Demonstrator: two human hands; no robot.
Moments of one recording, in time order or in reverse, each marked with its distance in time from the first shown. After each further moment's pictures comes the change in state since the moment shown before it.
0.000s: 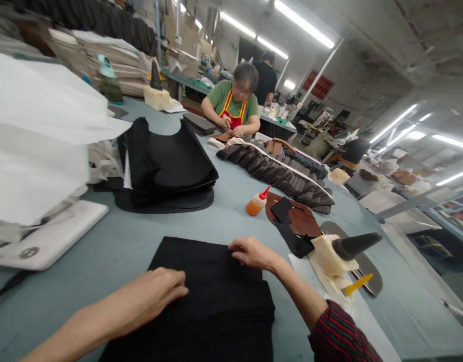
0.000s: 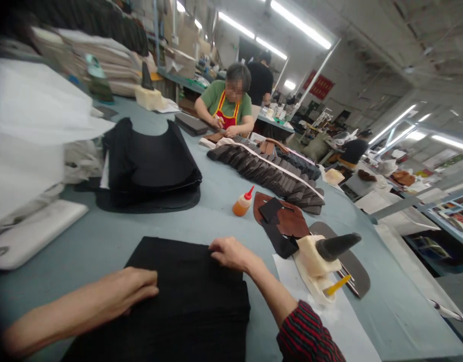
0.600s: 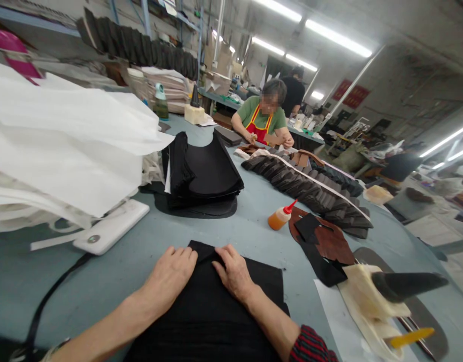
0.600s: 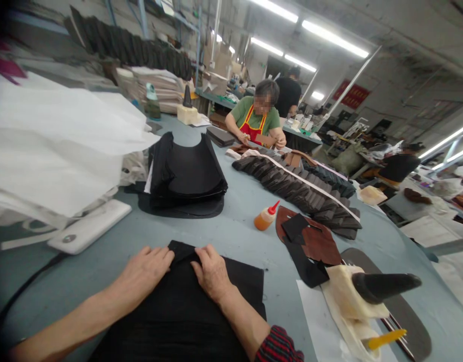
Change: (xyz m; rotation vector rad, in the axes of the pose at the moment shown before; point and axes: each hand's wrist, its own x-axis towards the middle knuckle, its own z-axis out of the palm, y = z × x) left_hand 0.013 -0.014 0.002 0.414 0.201 -0.226; right_hand 0.059 -0.046 0.097 0.008 0.454 -0.268
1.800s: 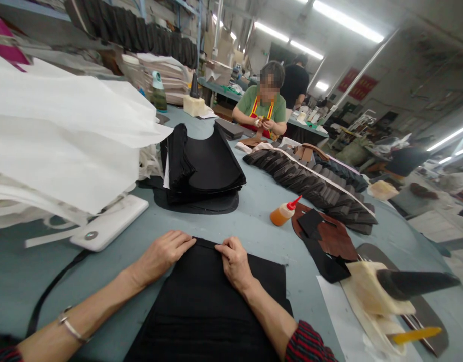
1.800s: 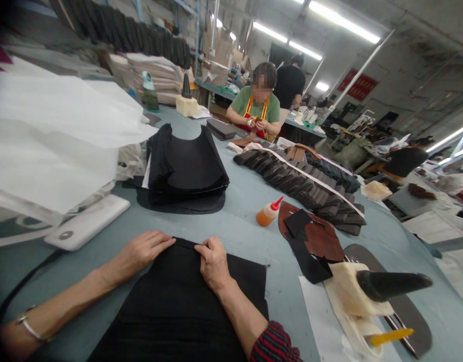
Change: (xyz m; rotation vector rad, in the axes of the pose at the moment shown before) left_hand 0.027 -0.071 0.055 -0.037 0.491 0.360; right_hand 0.010 0.010 0.015 0.027 0.174 -0.007
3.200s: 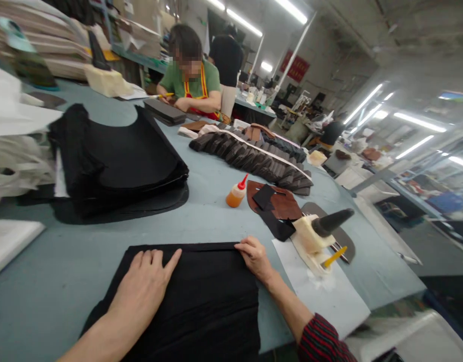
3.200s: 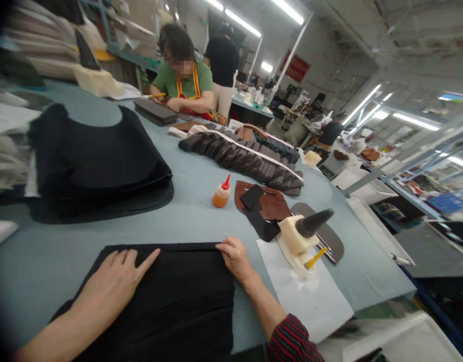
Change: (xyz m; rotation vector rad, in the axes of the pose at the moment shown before) left_hand 0.045 0.113 -0.003 0.386 -0.351 -0.078; right_hand -0.113 0.063 -0.135 -0.289 0.060 0.131
